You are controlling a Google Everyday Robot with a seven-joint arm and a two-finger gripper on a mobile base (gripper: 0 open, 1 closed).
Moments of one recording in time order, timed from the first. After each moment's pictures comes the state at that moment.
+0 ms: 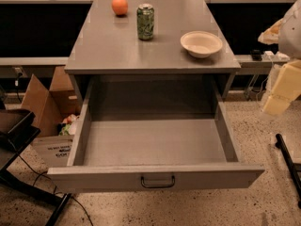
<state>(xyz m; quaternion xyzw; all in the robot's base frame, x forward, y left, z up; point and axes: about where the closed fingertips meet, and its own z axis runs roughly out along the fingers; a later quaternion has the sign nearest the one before) 0.438 -0.217 0.977 -0.60 0.78 -0.03 0.16</state>
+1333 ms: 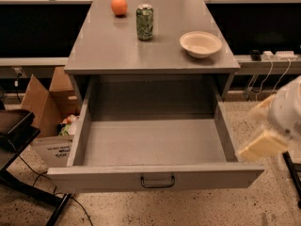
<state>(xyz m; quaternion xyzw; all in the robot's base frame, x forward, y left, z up) 0.385 -0.212 0.877 -0.52 0.84 0.03 0.19</state>
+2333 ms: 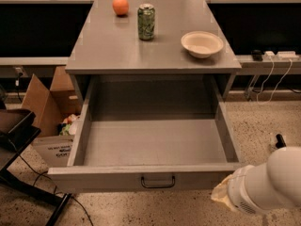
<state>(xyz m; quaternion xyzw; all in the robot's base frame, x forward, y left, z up) 0.326 -0.187 0.669 -0.49 0.86 0.08 0.16</state>
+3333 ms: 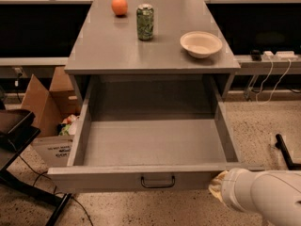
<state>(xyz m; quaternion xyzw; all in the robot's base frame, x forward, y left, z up) 0.366 -0.192 0.634 -0.51 0.83 -0.02 0.23</state>
